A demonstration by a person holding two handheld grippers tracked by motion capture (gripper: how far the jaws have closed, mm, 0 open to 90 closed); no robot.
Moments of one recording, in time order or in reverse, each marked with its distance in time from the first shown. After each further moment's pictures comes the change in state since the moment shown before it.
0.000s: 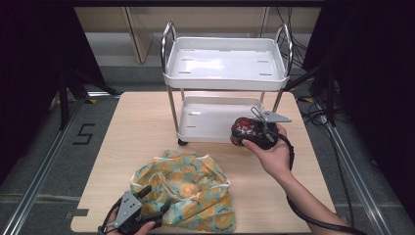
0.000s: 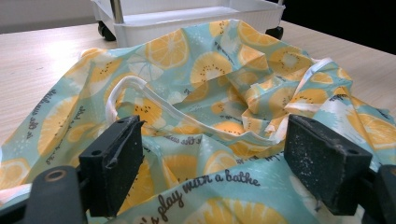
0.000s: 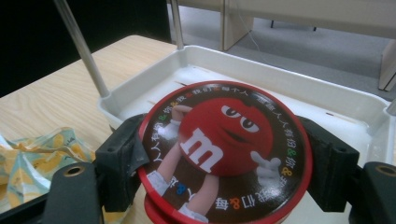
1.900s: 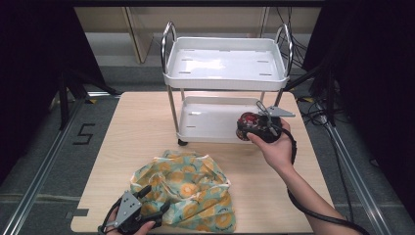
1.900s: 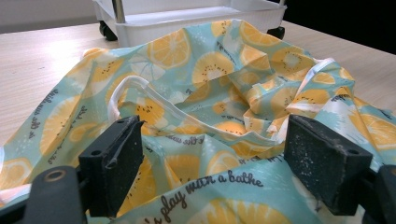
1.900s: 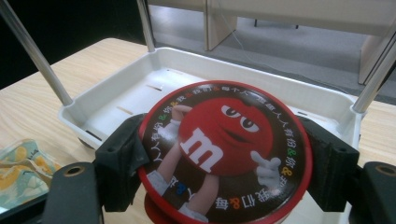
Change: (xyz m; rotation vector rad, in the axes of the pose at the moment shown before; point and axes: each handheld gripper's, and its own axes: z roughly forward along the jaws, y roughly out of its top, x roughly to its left) left arm 0.000 -0.001 0.001 -0.006 0.008 -0.018; right arm -0.024 0.003 0.009 -0.001 -0.072 0.037
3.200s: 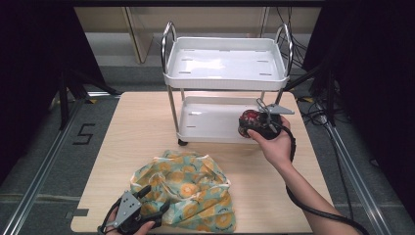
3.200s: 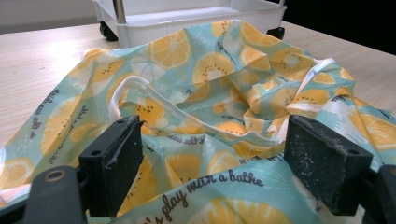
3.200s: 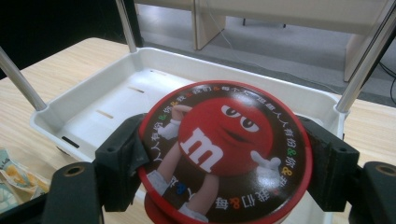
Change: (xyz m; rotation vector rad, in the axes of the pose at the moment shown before) left arm 0.001 0.000 -0.001 0.002 -0.006 0.016; right arm -0.010 0.002 0.010 -0.001 -0.039 -0.005
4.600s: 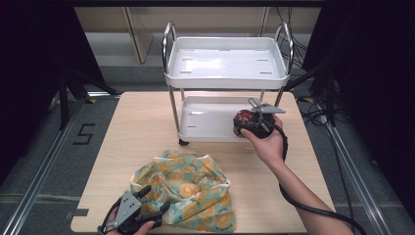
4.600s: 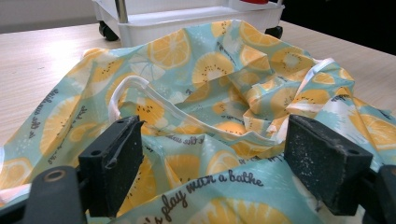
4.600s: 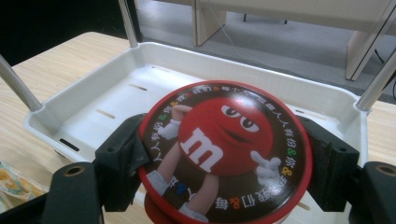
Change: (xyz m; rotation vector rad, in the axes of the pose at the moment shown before) left arm 0.000 0.000 0.000 0.002 0.004 -0.009; right arm 0.009 0.000 0.019 0.019 -0.024 -0.026
